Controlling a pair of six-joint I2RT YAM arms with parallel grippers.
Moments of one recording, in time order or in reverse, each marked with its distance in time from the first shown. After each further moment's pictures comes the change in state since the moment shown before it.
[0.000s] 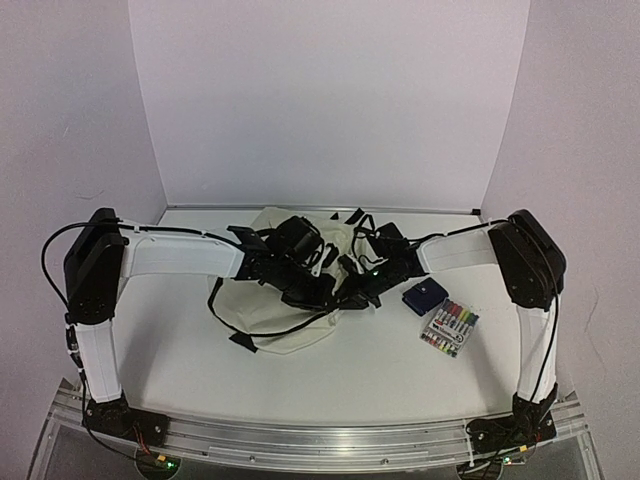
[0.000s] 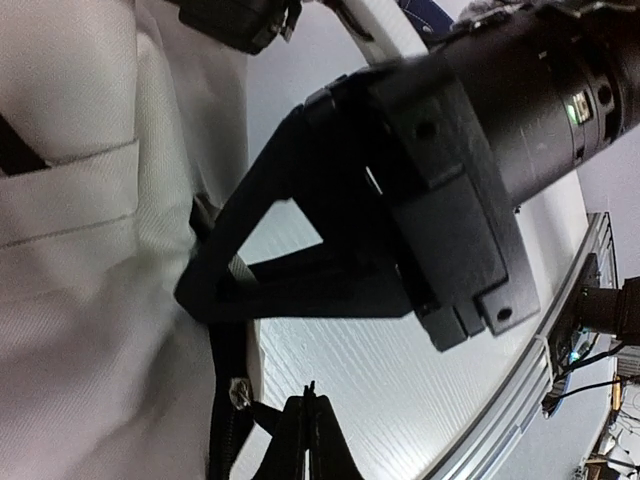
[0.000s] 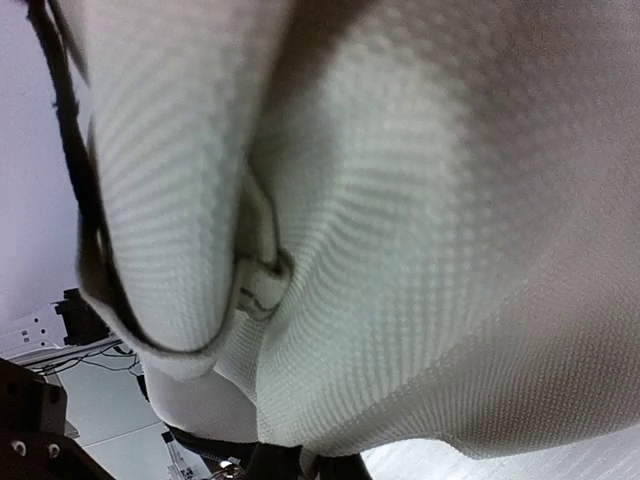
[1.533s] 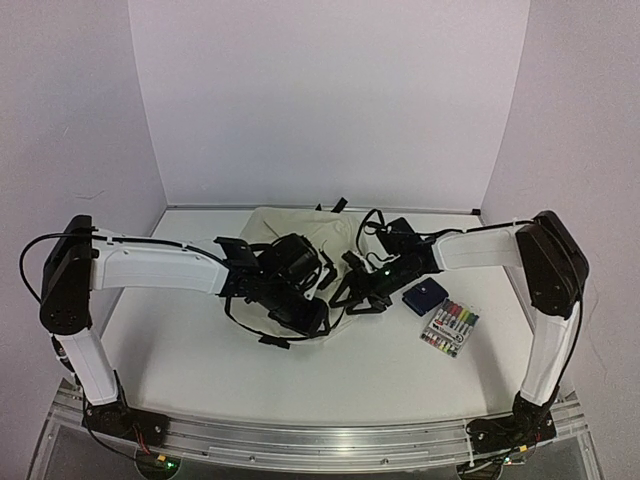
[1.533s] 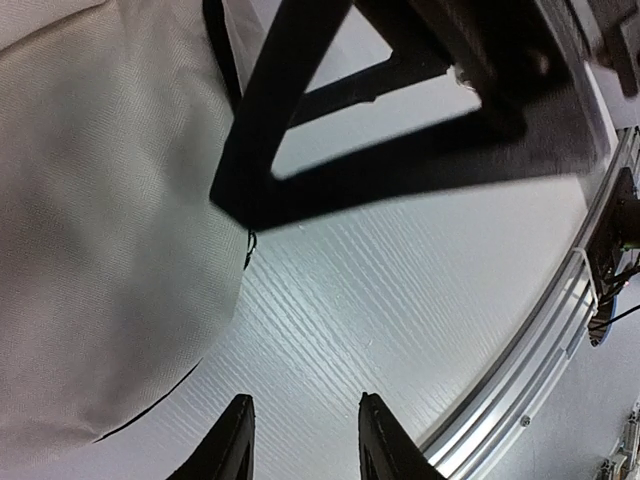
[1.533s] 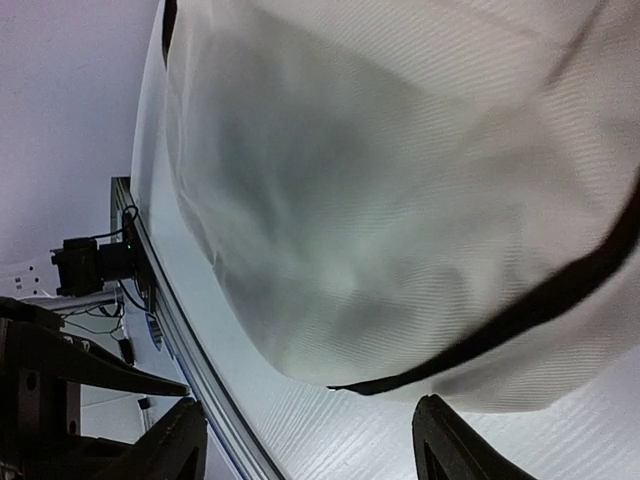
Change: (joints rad) left arm -0.098 -0.123 -0.107 -0.115 -0.089 0.067; right arm 0.002 -0.148 -0.079 -0.110 -0.013 -0.153
